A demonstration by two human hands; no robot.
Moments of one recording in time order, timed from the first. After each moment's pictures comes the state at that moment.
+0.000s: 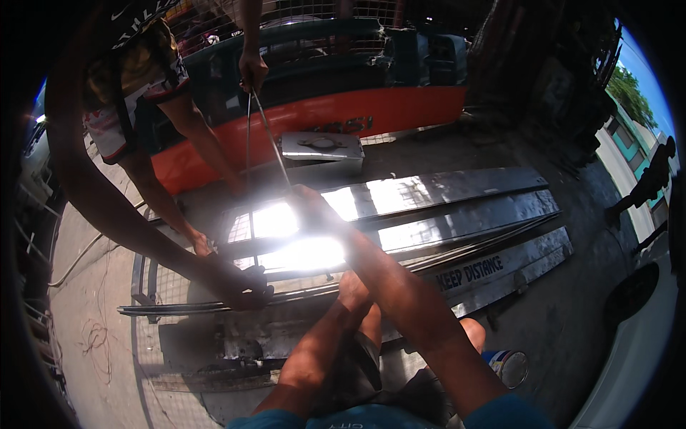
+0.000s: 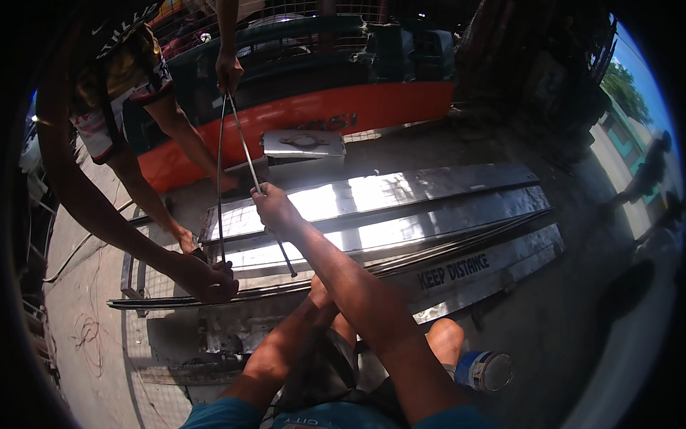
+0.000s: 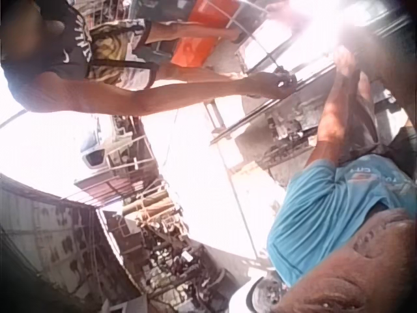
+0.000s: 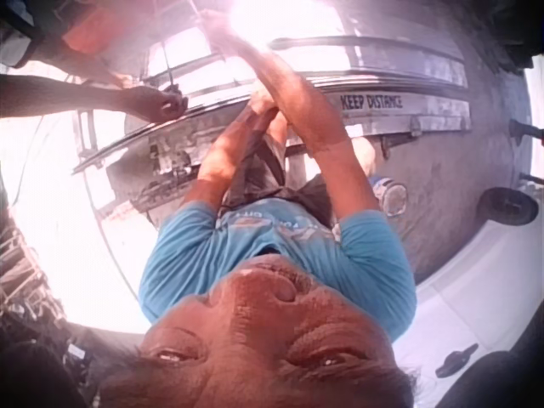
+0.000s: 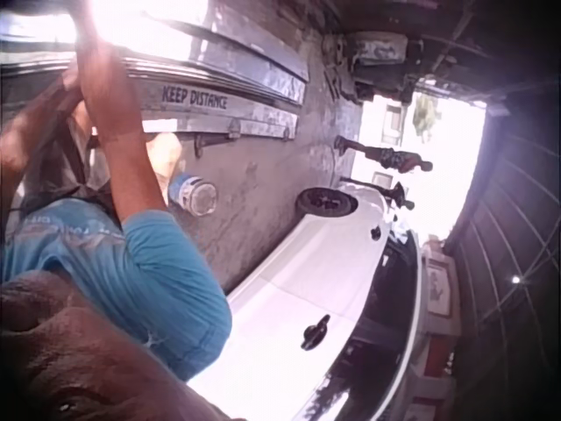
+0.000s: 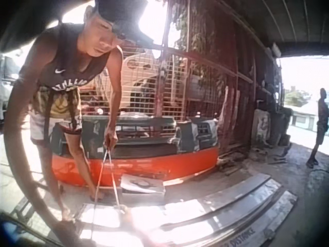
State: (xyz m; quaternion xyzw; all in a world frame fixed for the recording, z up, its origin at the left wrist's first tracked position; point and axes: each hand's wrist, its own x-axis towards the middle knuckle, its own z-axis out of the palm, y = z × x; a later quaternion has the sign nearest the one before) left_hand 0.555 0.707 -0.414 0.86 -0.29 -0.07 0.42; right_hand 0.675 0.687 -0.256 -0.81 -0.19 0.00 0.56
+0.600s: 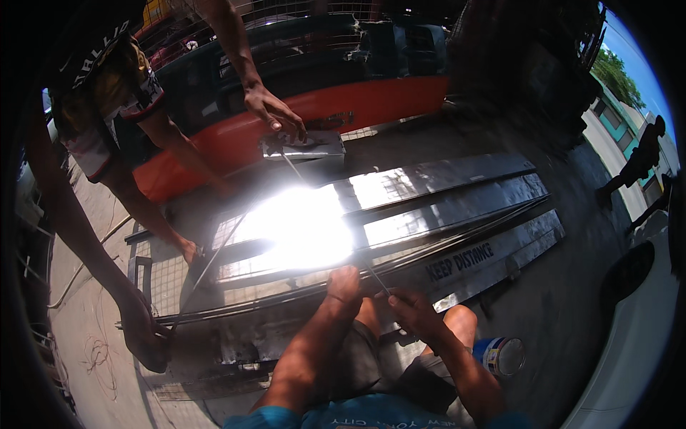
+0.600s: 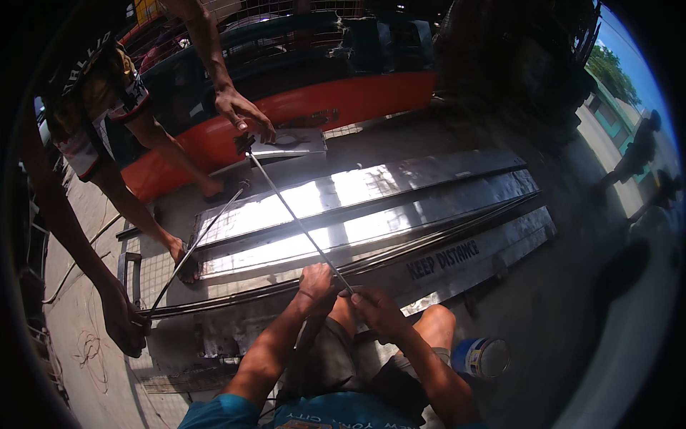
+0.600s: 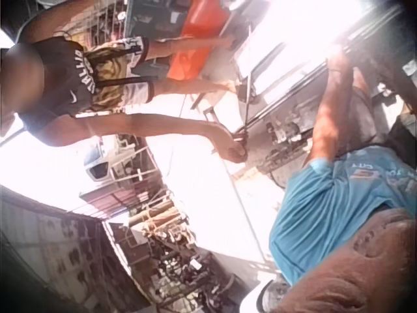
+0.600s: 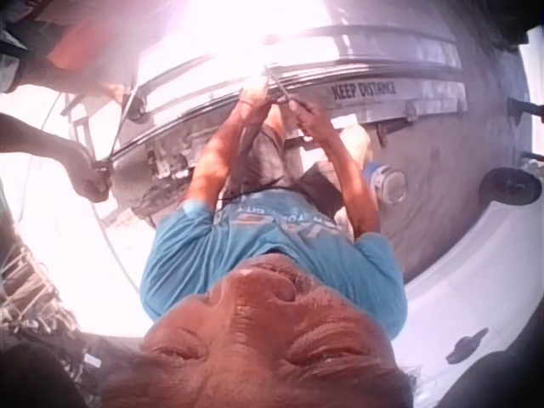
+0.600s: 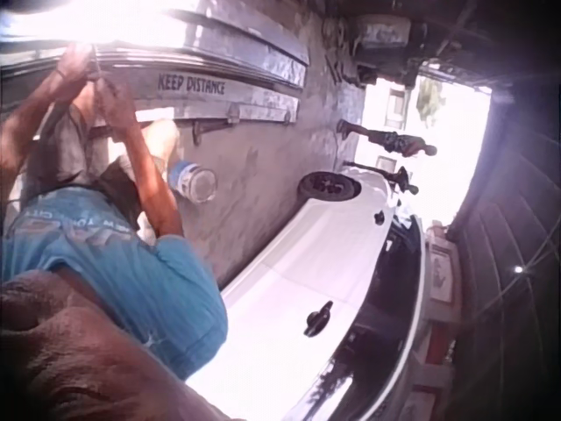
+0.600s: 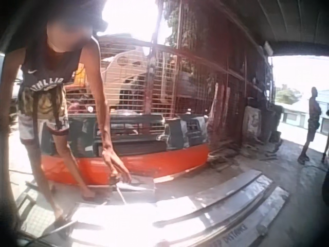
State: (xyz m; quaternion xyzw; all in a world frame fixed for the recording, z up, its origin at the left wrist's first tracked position) left_hand 0.557 0.720 -0.427 0.93 -0.33 -0.04 0.17; right_hand 0.405 0.553 -0.269 -0.66 0.11 0.15 0.73
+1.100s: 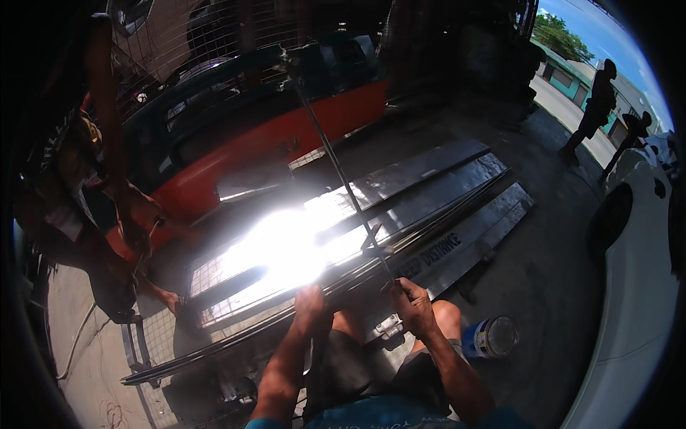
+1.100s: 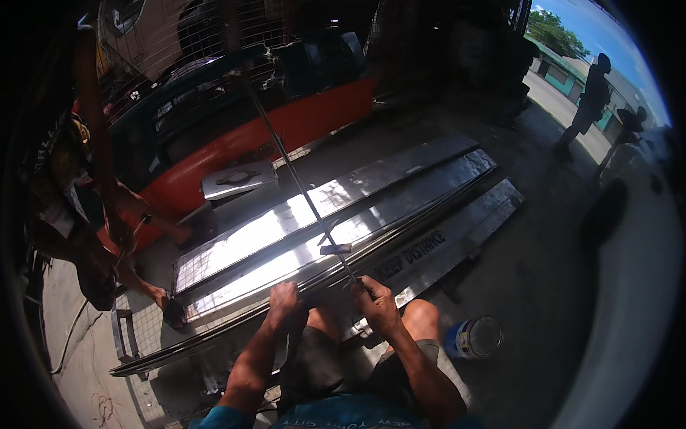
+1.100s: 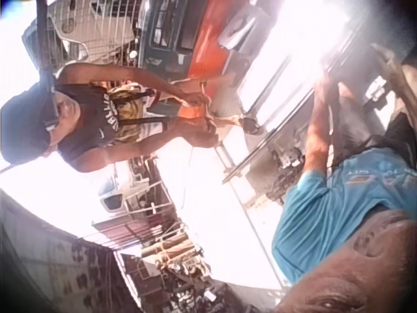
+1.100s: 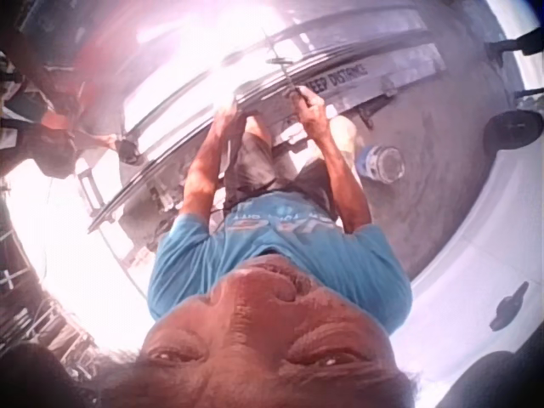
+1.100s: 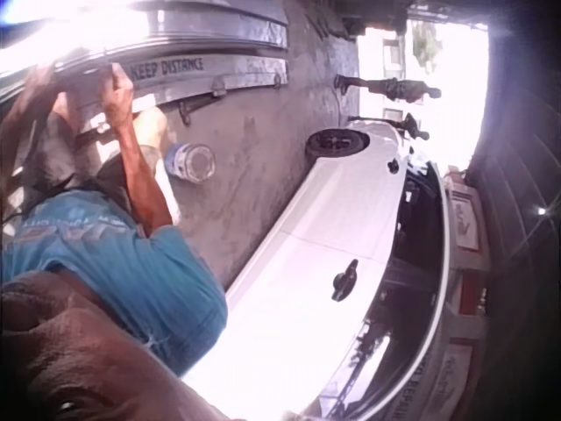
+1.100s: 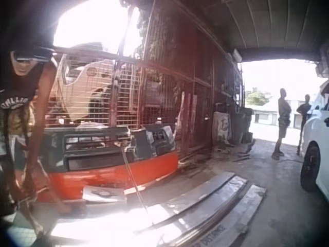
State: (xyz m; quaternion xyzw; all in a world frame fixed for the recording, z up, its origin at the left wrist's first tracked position) left_hand 0.575 0.720 -0.454 0.92 -0.36 0.02 0.13; right_hand 0.371 0.510 -0.257 -0.67 0.13 -0.15 0.71
